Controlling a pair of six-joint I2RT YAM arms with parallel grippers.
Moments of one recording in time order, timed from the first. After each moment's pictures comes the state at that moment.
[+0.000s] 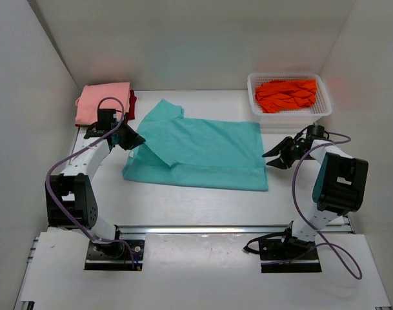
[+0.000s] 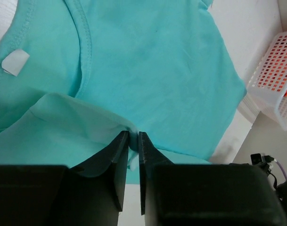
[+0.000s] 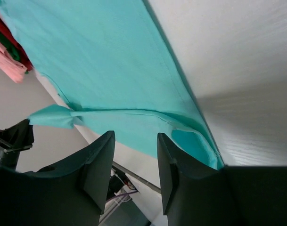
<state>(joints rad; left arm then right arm) -0.01 1.52 1.08 -0.40 0.28 -0.81 -0.27 1.71 1.00 -0.51 -0.70 0.59</state>
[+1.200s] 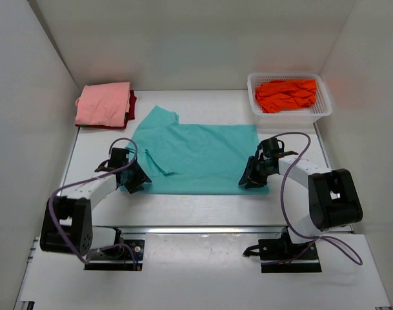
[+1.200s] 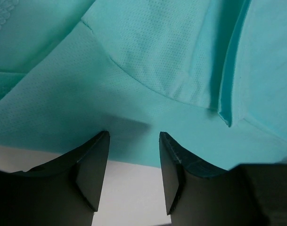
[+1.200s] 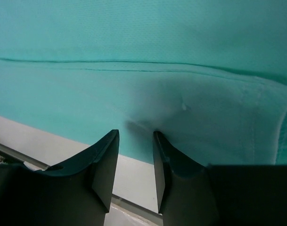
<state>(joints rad) -0.12 1.37 0.62 -0.31 0.14 -0.77 0.20 1.54 0.78 -0.44 -0.36 0.50</state>
